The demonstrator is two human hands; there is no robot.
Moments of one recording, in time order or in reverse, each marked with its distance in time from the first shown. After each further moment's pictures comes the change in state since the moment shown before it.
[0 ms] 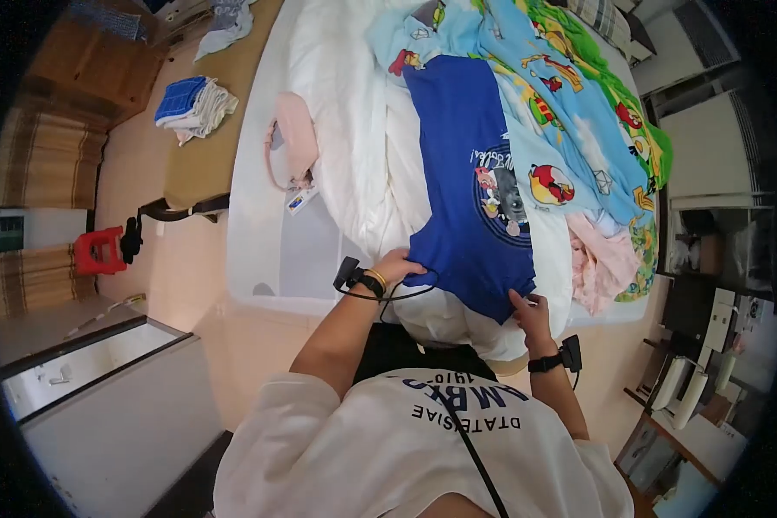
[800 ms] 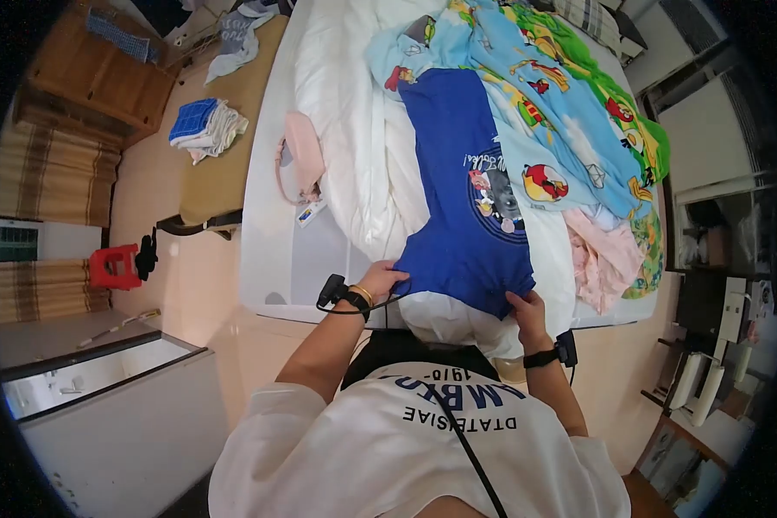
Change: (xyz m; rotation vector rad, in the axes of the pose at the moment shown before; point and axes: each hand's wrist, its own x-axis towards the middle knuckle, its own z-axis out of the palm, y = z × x) left_hand -0.056 0.005 -0.002 -0.269 0.127 -0.064; right_hand -0.003 0.011 0.010 0.355 -0.148 -0.101
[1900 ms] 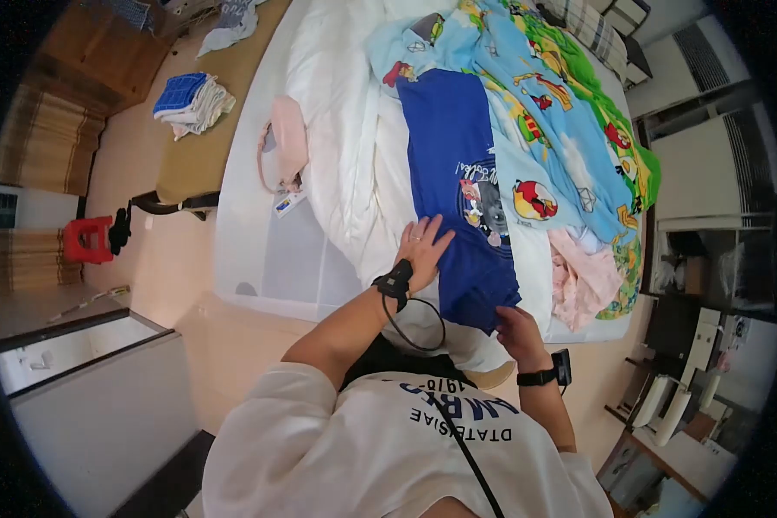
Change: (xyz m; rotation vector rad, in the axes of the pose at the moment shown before) left_hand 0.037 0.056 0.114 1.374 0.371 0.959; right_hand -0.012 -0.065 -0.010 0.047 -0.124 0.352
